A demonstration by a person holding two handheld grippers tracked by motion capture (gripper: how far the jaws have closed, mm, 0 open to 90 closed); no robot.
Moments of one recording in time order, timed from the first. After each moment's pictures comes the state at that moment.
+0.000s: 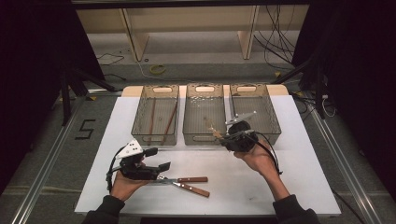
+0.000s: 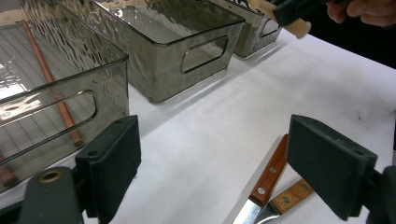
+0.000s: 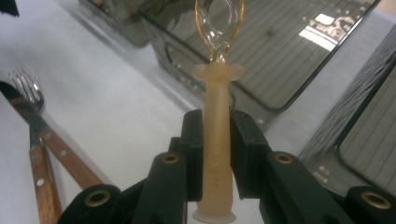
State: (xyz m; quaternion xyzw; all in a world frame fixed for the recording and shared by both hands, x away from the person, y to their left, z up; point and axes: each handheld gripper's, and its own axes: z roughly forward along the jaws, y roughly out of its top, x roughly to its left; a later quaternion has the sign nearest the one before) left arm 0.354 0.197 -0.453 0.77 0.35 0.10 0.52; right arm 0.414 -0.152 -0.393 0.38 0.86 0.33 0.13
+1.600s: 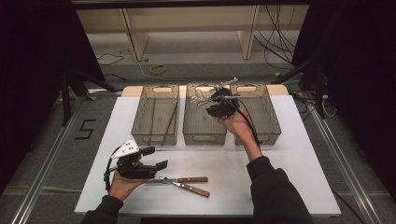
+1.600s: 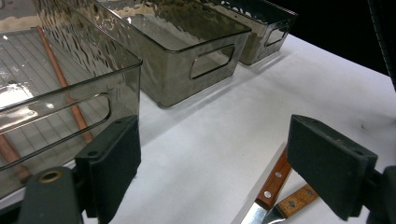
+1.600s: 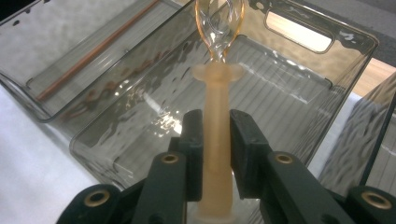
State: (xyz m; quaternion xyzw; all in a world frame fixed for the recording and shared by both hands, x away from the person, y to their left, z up) left arm 0.355 0.206 -0.453 0.76 0.35 0.11 0.54; right arm 0.512 -0.106 -0.369 0.41 0.83 0.33 0.15
